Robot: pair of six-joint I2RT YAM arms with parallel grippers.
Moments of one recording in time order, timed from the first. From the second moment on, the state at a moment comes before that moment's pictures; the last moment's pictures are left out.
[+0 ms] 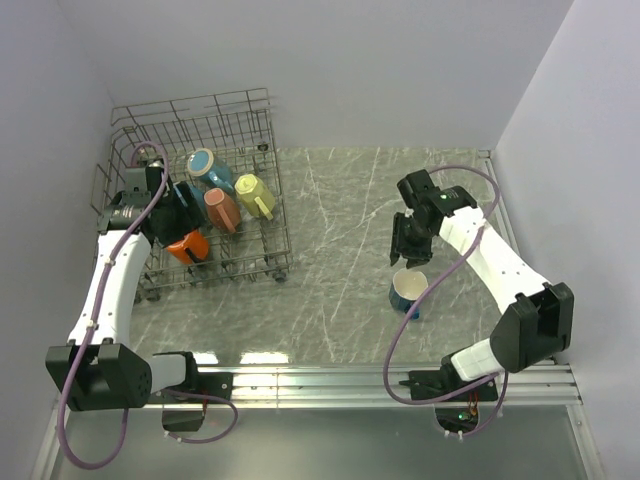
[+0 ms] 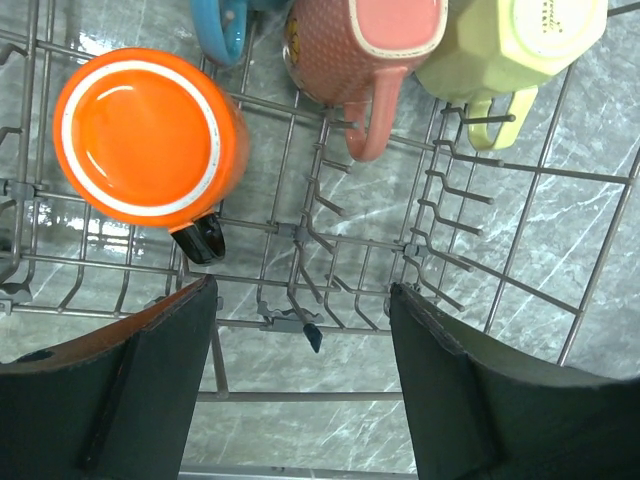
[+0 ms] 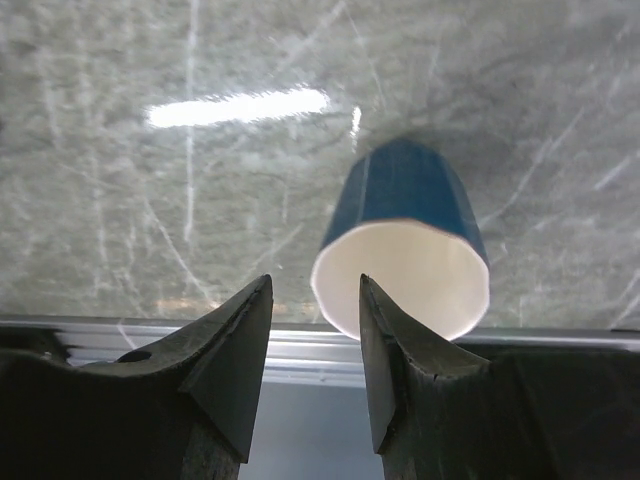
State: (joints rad) left arm 0.05 1.23 1.22 -0.86 0.07 -0.49; right arm 0.37 1.45 1.32 -1.15 -0.01 0.53
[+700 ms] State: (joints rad) left arm 0.05 1.23 1.22 -0.87 0.09 -0.44; right arm 0.37 1.52 1.18 -1.06 -0.01 0.54
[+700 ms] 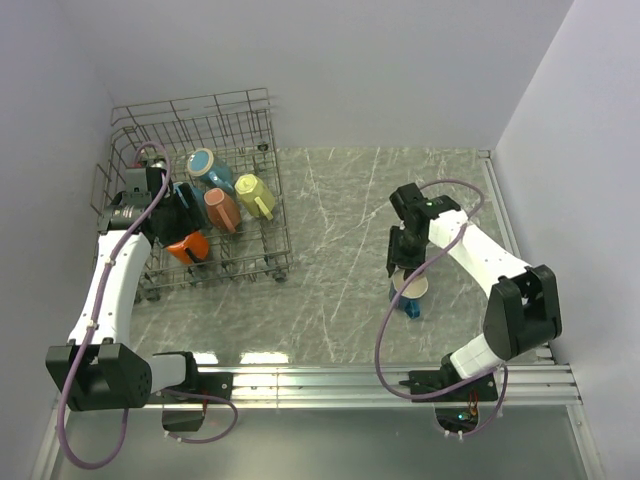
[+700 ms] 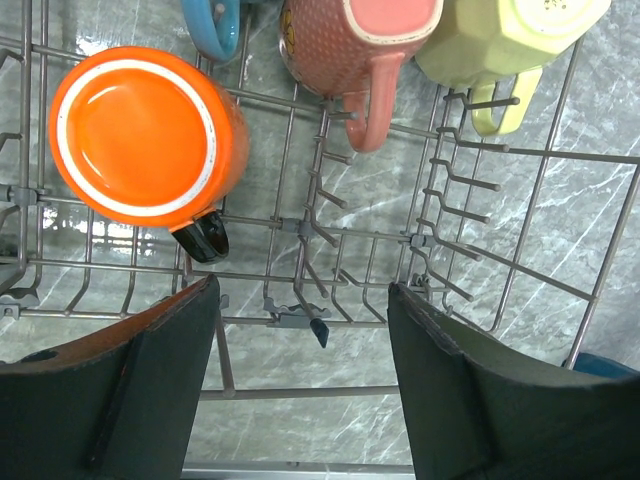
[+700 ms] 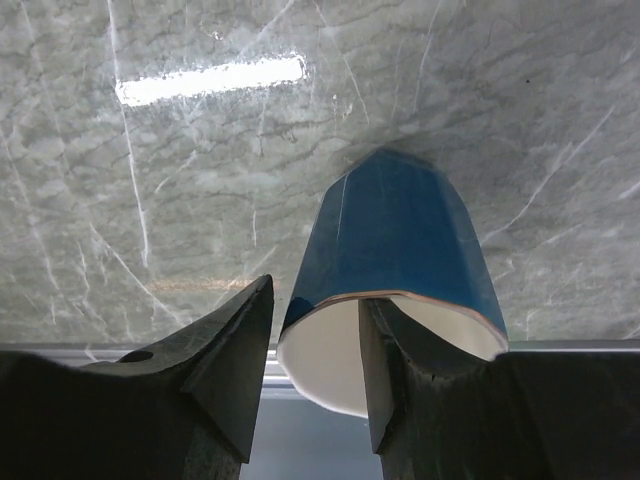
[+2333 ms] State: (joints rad) left arm 0.03 1.11 1.04 -0.21 0.82 -0.78; right arm 0.32 1.63 1.36 0.08 -0.71 1.58
